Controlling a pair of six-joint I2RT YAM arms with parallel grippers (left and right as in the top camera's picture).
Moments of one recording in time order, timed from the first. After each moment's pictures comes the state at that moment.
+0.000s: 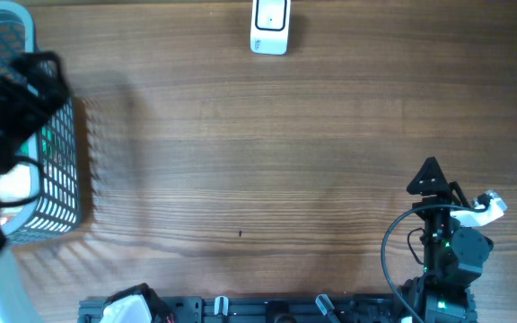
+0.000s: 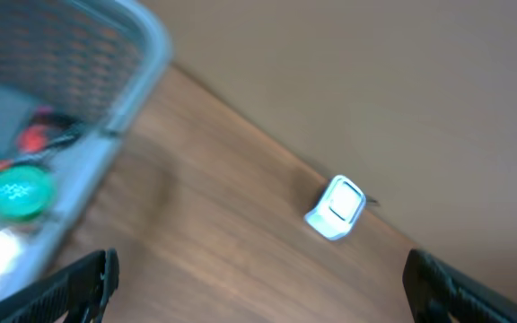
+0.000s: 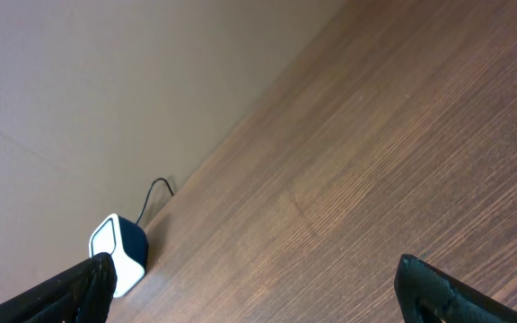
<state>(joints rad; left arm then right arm) 0.35 1.22 1.90 -1.23 0.21 -0.47 -0.25 0.15 0.04 -0.07 -0.02 0.75</state>
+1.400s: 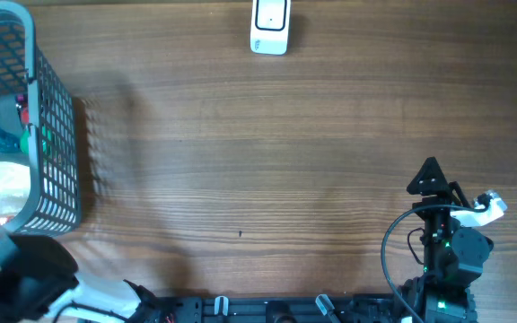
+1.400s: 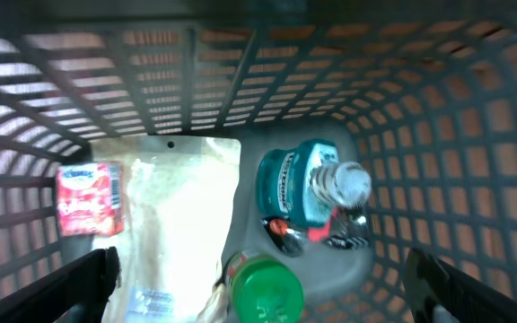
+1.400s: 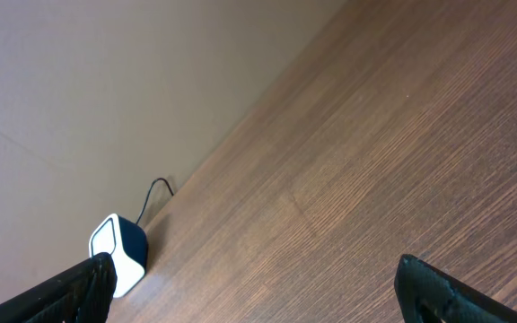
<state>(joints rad) 0.74 1.78 1.97 -1.22 -0.22 -0.85 -0.25 0.15 0.04 -0.07 -0.02 0.75</state>
